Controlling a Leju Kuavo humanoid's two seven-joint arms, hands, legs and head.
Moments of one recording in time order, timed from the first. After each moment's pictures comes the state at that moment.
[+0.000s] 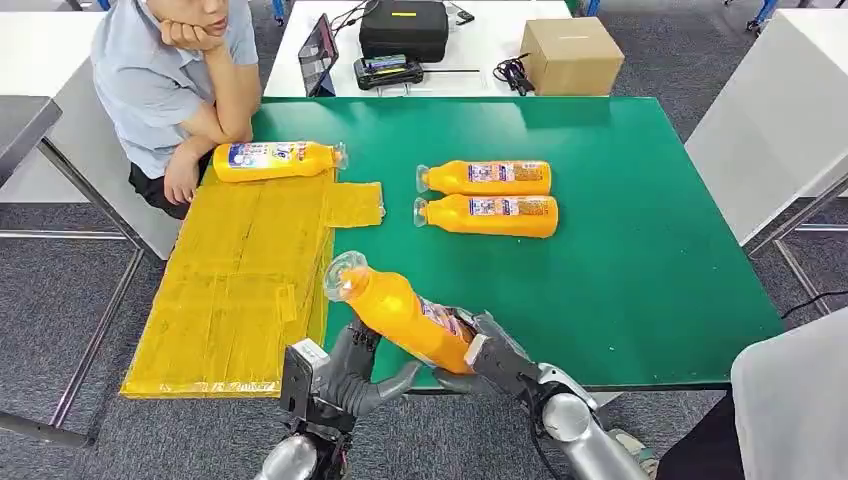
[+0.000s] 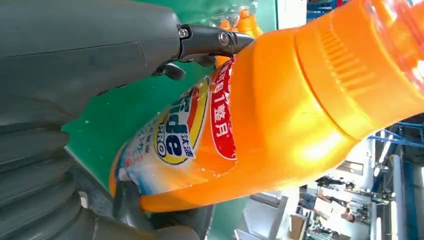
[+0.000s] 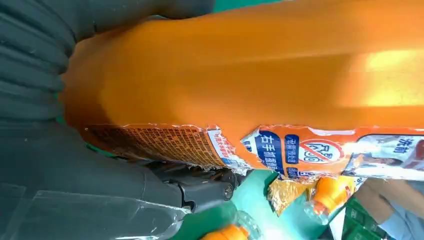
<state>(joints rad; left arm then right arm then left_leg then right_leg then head) -0.09 -0.20 -0.57 -1.22 0.17 0.23 -0.40 -0.16 -0.11 0.48 -1.24 0.22 0.23 -0.45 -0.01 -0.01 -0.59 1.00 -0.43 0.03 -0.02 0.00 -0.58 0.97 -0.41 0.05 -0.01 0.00</state>
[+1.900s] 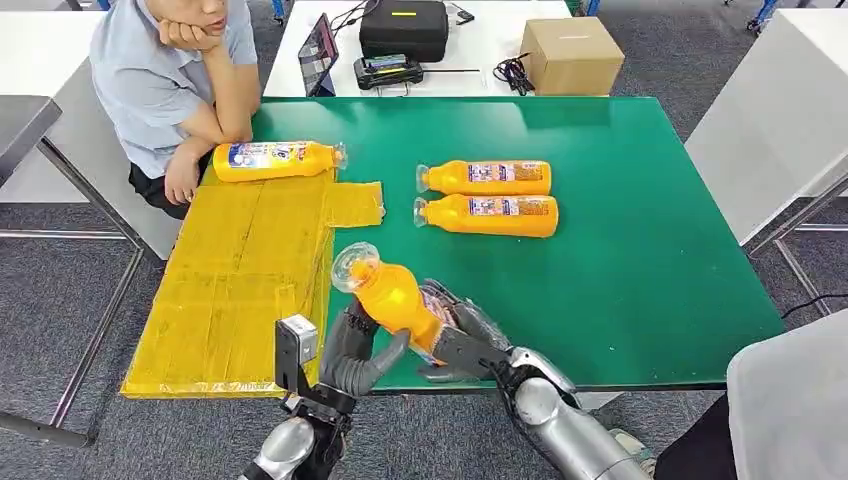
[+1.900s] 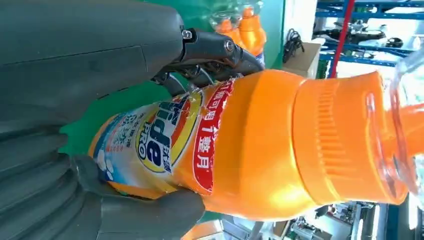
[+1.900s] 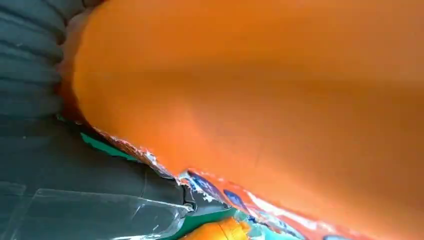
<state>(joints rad) -0.15 -0.20 -0.58 -1.20 0.30 0.22 -0.38 -0.28 -0.07 0.60 -1.09 0.32 0.07 -0.38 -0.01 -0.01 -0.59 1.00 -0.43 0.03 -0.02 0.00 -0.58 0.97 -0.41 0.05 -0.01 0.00</state>
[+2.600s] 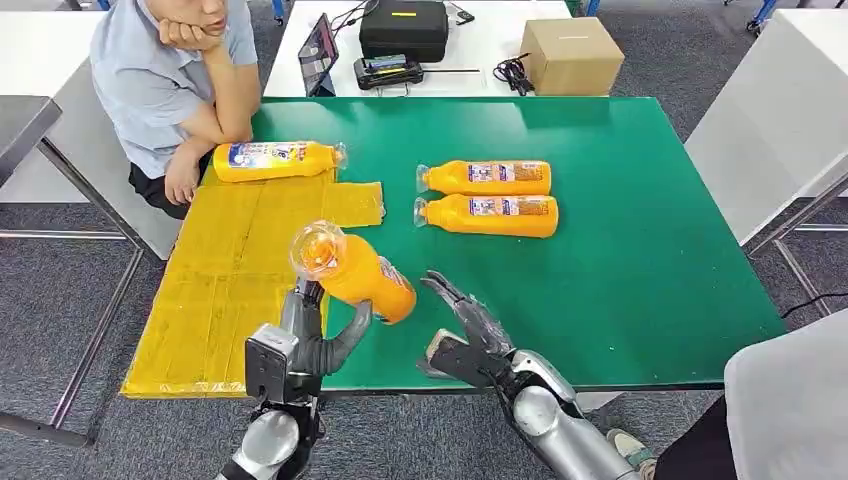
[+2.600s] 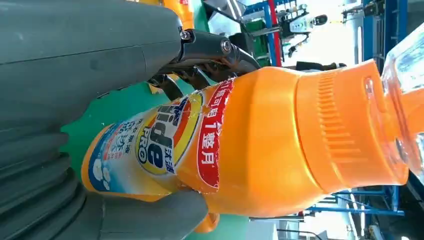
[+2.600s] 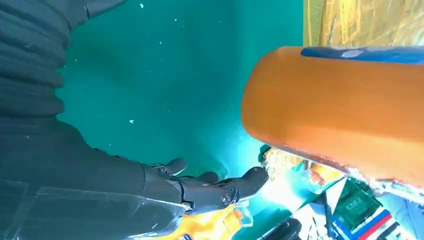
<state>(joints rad) -0.13 -0.17 -0.51 -1.35 -0.02 0.51 -0.44 -0.23 -0.07 0.58 -1.19 0.38 0.00 -0.39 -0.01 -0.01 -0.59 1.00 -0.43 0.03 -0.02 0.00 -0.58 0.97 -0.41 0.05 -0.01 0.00</state>
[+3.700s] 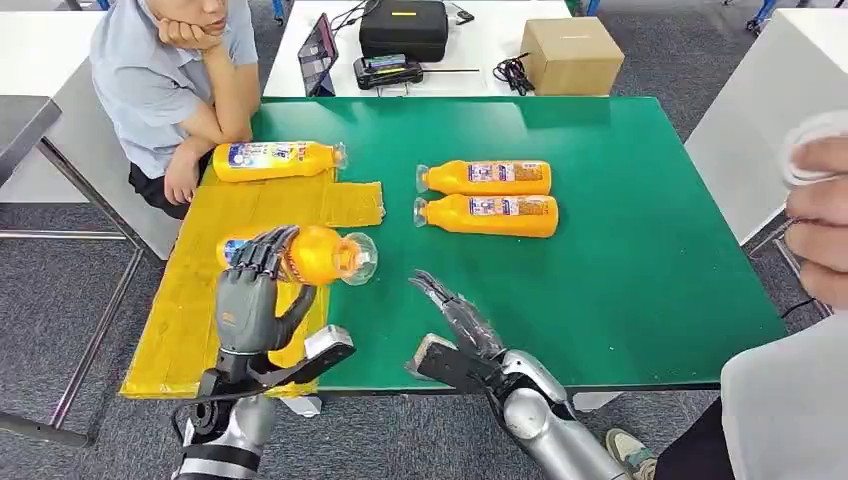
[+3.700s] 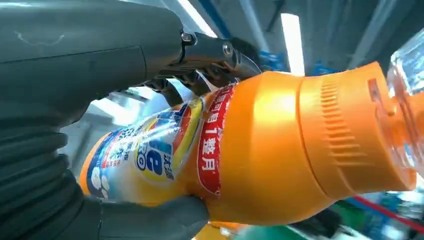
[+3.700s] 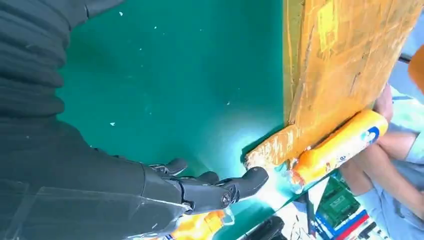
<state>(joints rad) -0.13 -0.32 0.01 -1.35 -1.33 0.70 -0.36 -0.22 -0.03 0.58 -1.21 0.42 0.01 -0.40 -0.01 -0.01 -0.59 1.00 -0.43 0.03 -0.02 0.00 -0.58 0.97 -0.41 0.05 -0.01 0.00</state>
